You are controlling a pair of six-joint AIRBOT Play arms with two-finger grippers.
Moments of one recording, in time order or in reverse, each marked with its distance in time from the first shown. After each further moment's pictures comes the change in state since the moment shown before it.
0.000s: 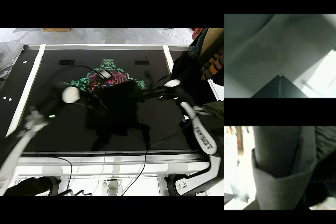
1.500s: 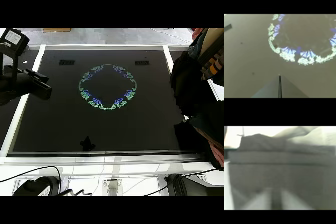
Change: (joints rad) left arm 0.292 0.359 0.000 0.186 -0.010 -0.011; right arm -1.504 0.492 0.130 -0.731 0.136 0.558
